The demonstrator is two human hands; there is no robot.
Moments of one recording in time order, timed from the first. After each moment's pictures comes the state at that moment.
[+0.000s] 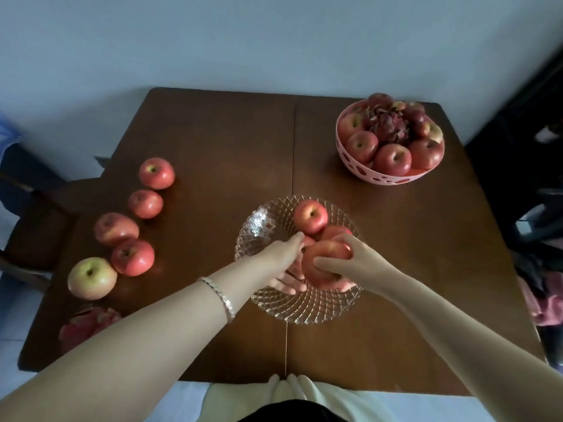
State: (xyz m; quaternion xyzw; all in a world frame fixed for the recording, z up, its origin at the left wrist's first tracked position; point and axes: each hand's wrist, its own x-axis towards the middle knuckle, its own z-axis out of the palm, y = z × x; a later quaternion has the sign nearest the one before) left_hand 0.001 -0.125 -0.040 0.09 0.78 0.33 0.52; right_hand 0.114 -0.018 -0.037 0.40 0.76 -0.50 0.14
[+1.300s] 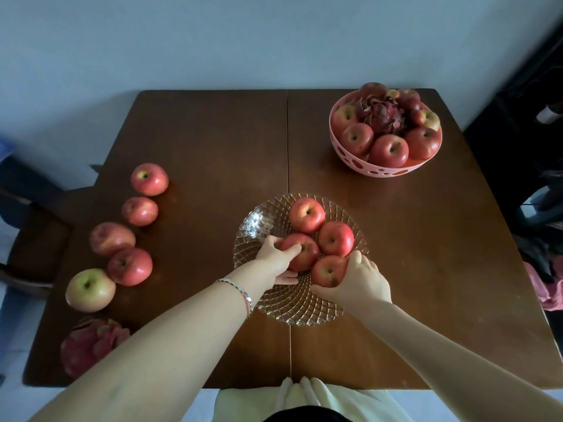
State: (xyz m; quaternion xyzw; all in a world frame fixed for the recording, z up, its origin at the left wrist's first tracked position) left_hand -0.009 -0.114 -0.099 -0.04 0.74 0.43 0.52; right_hand 0.131 -0.036 -0.098 0.46 0.85 -0.22 0.10
